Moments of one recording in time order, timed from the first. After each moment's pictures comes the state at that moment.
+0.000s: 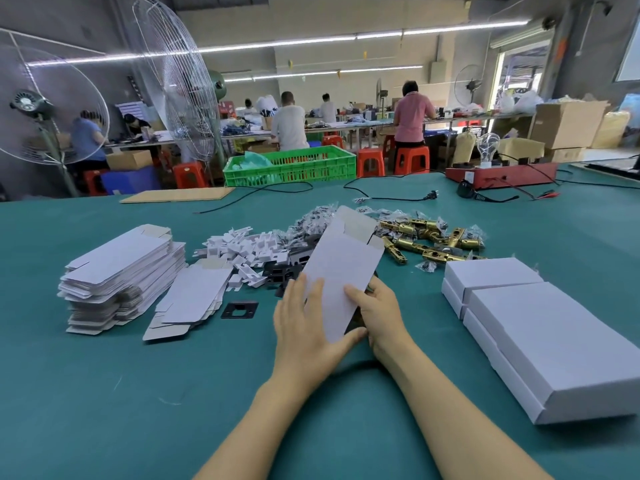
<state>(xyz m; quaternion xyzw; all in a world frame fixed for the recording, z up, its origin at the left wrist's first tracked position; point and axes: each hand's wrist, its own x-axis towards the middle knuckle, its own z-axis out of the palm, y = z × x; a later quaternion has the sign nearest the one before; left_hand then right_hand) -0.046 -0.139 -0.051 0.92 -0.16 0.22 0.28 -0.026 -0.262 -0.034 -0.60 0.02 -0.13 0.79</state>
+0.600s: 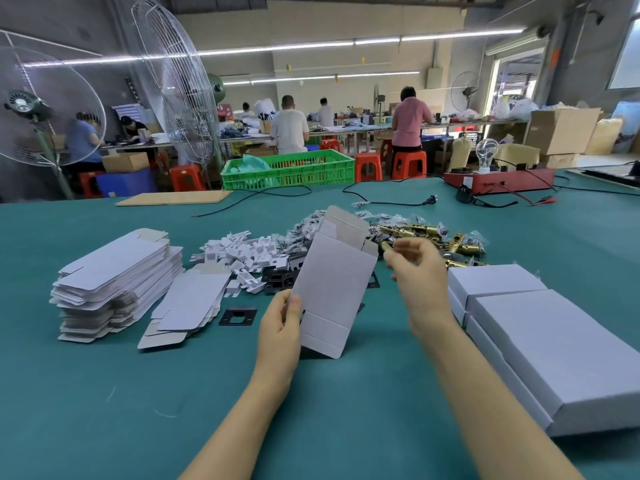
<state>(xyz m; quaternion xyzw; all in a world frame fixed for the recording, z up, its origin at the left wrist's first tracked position) -0.031 -0.121 -0.044 0.70 -0.09 0.13 0.70 -0.031 -0.302 0.018 -0.66 0.05 -0.30 0.68</state>
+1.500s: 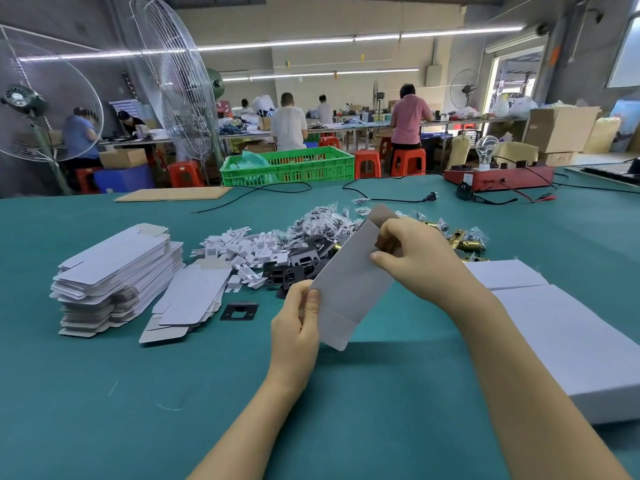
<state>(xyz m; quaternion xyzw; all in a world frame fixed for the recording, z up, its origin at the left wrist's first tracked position) -0.042 -0.136 -0.044 0.75 -0.15 0.22 0.61 -0.060 -0.306 0.074 -0.93 -0.09 -0.23 0.27</state>
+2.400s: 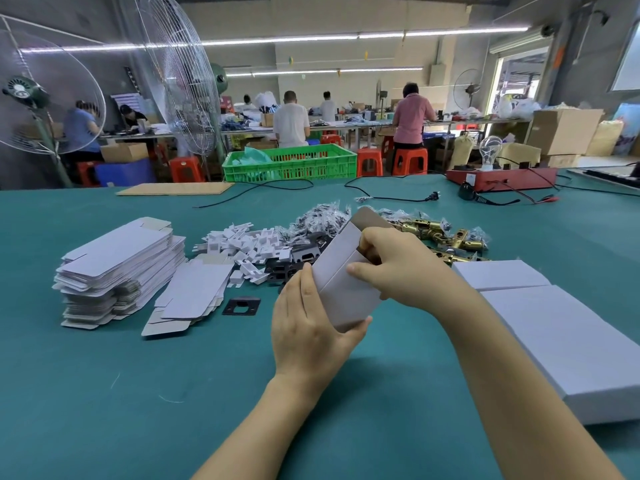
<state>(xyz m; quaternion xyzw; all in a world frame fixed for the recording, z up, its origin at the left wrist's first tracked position) -0.043 -0.148 -0.046 0.85 -0.13 0.48 0.20 -0.078 -0.276 0.087 -0.95 -0.12 -0.12 0.28</state>
